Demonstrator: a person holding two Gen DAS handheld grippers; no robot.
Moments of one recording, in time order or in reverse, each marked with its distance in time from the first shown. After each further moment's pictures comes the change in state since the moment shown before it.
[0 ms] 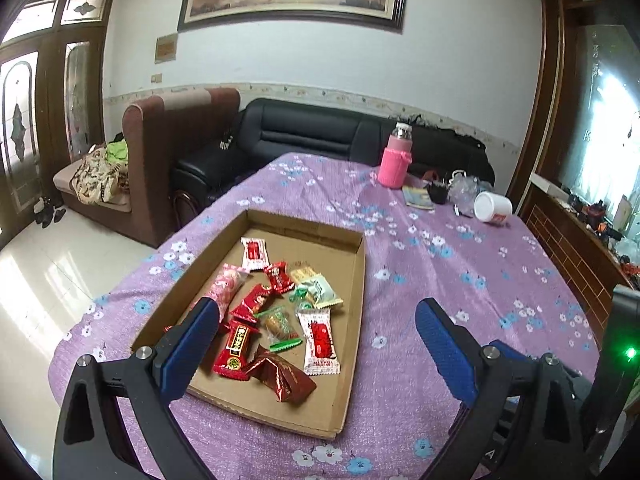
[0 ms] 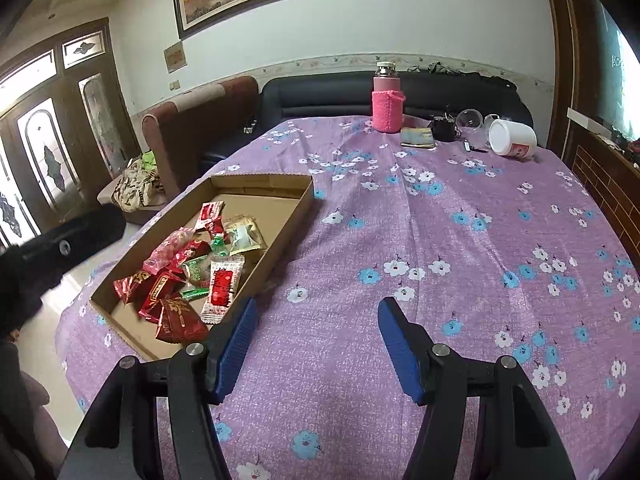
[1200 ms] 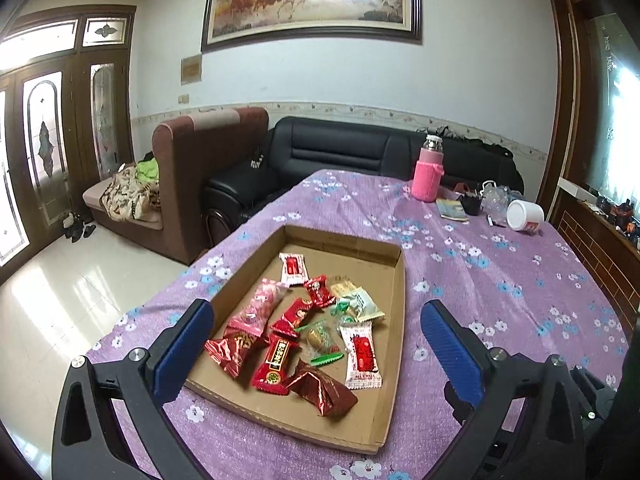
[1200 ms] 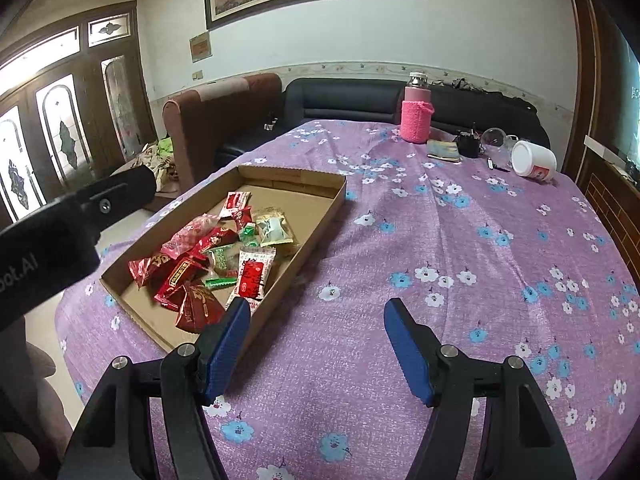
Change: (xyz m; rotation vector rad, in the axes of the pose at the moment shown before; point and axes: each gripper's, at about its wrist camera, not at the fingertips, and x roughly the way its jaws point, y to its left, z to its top) left arm 0.007 0.009 -0.008 0.021 -0.057 0.126; right arm 0.009 0.031 -0.008 -0.094 -0.007 0.019
